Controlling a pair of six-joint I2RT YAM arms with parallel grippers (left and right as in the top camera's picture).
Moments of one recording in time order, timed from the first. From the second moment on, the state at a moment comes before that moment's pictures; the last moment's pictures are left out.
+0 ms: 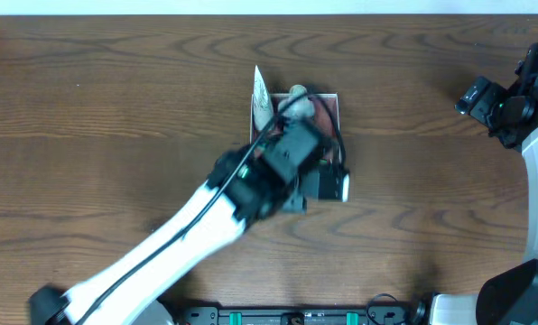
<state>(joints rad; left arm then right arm) -0.88 1.44 1.40 -1.01 -0.12 0.86 -0.27 1.56 1.42 -0.91 0.03 0.38</state>
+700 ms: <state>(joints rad) -0.99 1.06 1.40 -1.11 -0.14 0.37 -0.27 1.56 1.42 -0.91 0.03 0.38</state>
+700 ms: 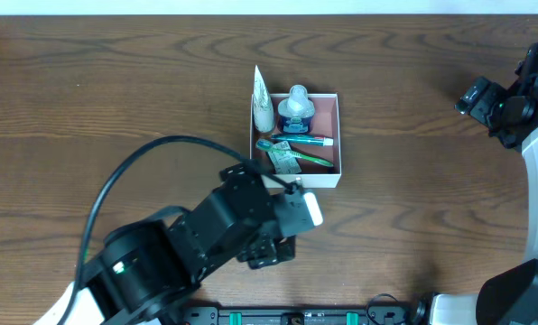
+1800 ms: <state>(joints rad) -0.35 0.42 1.23 -1.09 -0.40 -0.21 -0.27 1.56 1.42 -0.91 0.03 0.38</state>
